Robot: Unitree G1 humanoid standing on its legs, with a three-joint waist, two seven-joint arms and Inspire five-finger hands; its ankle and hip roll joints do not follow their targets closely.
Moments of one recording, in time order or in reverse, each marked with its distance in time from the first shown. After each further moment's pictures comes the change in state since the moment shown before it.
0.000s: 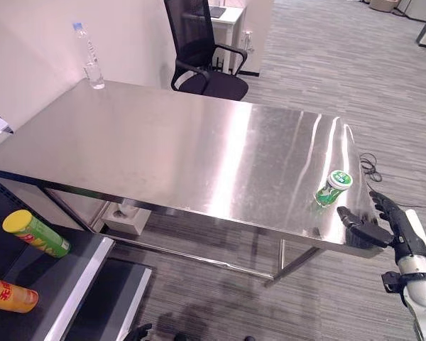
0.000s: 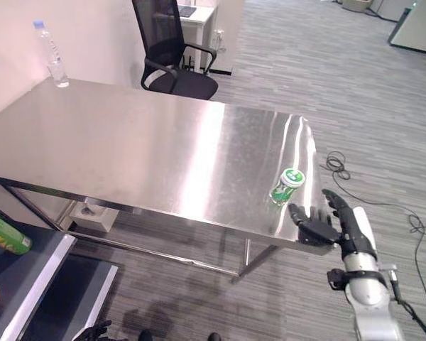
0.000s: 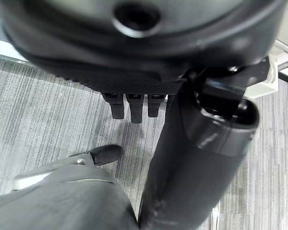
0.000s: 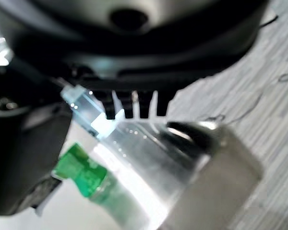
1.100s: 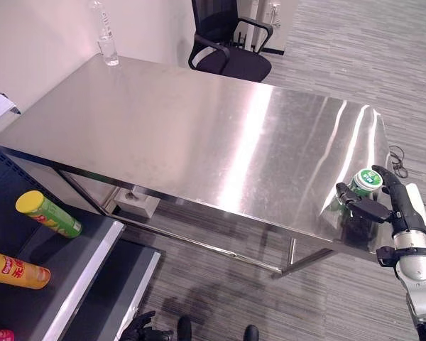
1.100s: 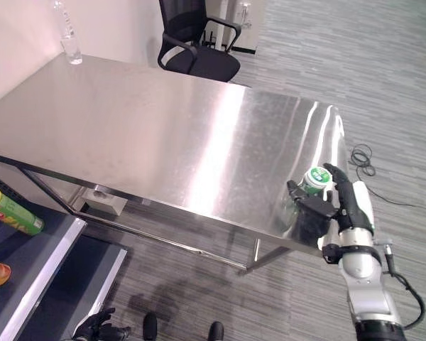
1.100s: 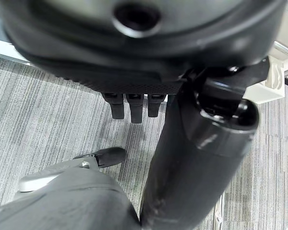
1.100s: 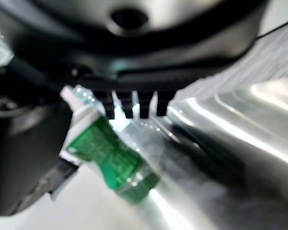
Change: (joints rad) left arm -0.027 0.010 -0.031 -0.020 0.001 -0.001 0.005; right arm -0.108 -0.036 0.040 0.040 -0.041 0.004 -0.054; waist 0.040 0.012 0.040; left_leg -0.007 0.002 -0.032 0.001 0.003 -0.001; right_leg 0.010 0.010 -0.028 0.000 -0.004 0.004
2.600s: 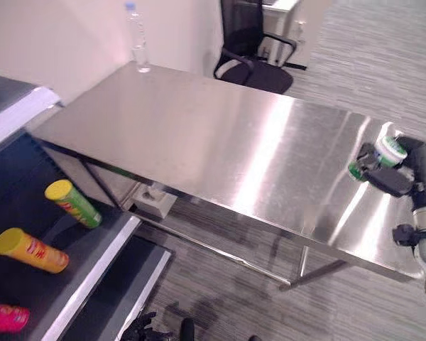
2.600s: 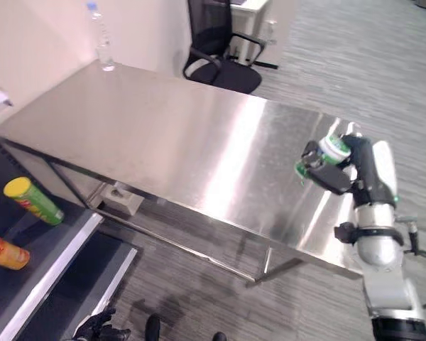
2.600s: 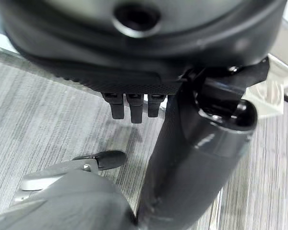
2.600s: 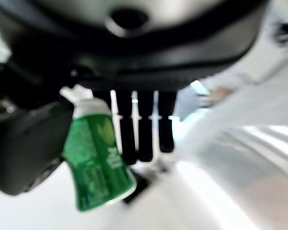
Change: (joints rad) left arm -0.007 0.008 -0.010 0.005 -0.001 0.002 -0.002; right arm -0.050 -0.084 -0.083 -0.245 -0.005 -0.048 -0.022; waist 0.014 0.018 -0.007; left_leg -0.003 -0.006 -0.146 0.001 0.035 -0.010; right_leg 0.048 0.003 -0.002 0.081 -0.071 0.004
